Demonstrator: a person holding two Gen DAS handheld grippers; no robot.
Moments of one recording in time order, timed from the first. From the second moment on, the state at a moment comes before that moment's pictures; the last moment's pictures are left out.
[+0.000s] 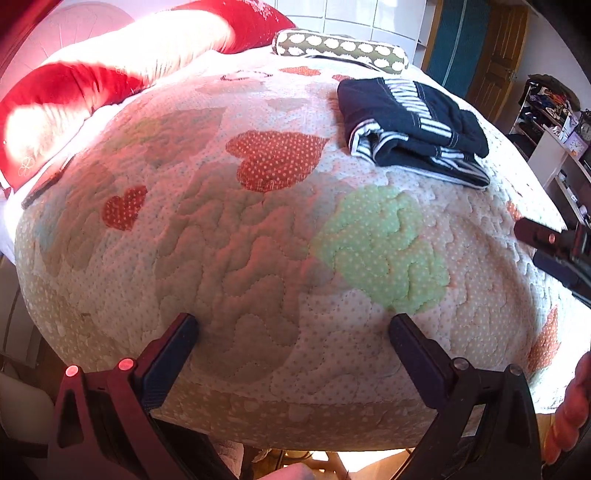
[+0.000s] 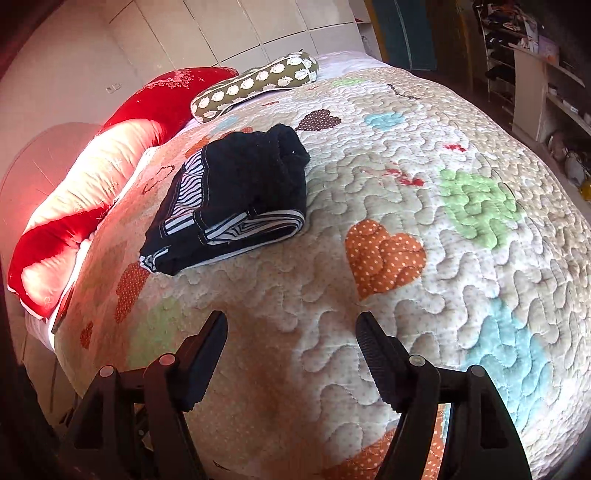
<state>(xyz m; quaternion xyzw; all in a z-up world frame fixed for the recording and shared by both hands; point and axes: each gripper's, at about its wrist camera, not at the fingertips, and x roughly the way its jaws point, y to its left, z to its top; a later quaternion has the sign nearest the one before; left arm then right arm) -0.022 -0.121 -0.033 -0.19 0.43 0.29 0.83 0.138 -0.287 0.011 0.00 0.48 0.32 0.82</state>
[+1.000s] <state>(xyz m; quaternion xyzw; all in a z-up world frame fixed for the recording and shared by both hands) 0.016 -0.115 0.006 -0.14 0.42 0.28 0.85 0.110 -0.256 0.017 -0.09 0.44 0.31 0.84</state>
